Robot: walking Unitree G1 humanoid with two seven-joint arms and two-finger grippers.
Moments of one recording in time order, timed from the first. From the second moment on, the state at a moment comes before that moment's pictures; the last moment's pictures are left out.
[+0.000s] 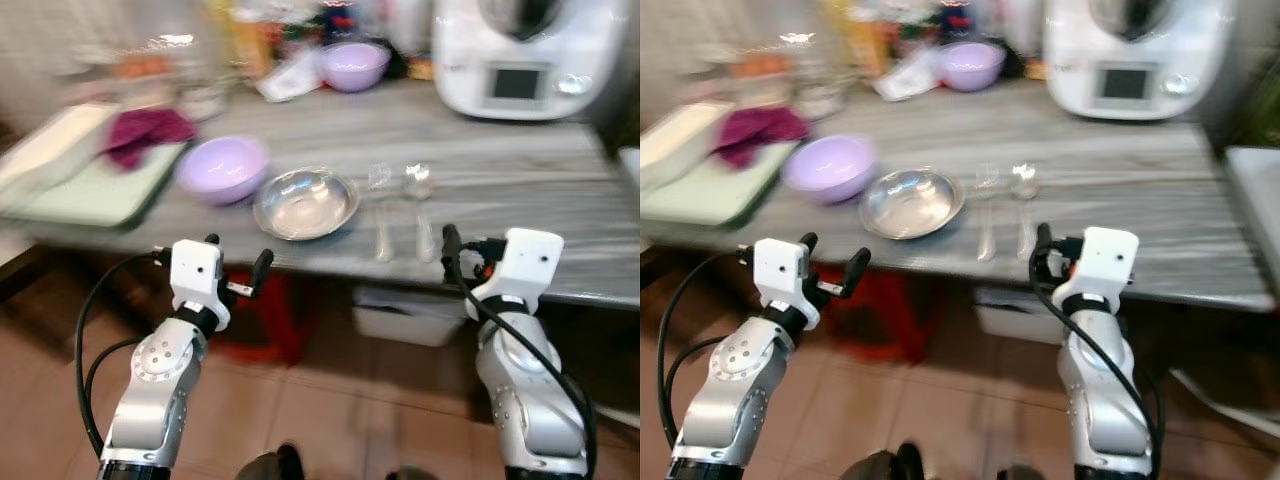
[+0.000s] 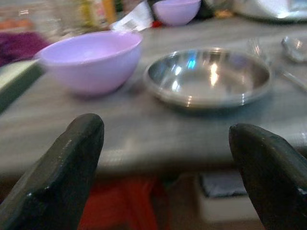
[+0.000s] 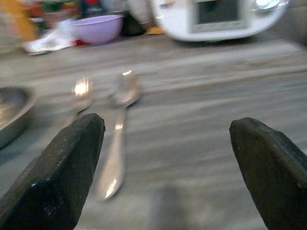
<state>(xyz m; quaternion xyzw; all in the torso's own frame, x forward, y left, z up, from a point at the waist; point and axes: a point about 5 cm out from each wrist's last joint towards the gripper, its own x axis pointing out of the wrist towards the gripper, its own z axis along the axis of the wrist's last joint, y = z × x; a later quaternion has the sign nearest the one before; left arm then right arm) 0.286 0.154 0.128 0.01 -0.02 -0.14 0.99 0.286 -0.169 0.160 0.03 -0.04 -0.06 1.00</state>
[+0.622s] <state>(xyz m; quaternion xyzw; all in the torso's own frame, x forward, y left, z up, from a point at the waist) 0.286 0.148 0.127 0.01 -0.02 -0.15 0.99 0.285 -0.176 0.159 0.02 -0.04 -0.07 1.00</state>
